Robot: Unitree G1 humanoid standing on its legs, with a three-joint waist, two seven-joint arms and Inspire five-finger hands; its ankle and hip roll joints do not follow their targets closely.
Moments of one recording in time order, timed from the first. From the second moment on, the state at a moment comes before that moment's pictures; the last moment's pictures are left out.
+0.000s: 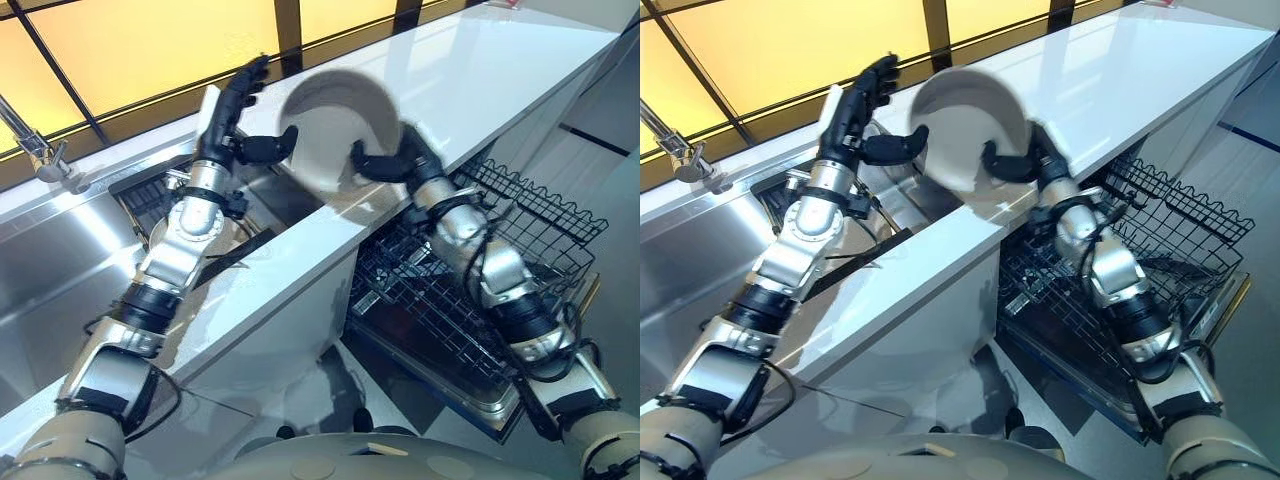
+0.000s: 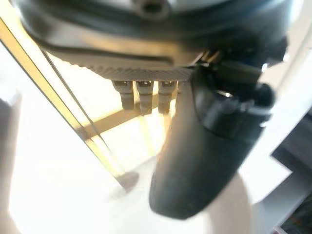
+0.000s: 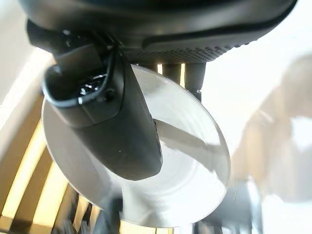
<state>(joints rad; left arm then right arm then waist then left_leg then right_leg) -0.56 0.62 -0.24 0.19 -0.18 0.00 0.22 -0.54 -0.57 0.17 0.08 0.32 0.16 -0.23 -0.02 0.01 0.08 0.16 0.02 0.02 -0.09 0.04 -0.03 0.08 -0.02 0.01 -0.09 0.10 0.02</state>
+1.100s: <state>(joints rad) -0.40 0.87 -0.04 0.34 -0.48 -0.12 0.13 -0.53 -0.93 0.02 0.90 0.10 0.11 -0.46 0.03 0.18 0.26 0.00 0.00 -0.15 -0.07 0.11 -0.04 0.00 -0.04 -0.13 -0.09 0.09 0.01</state>
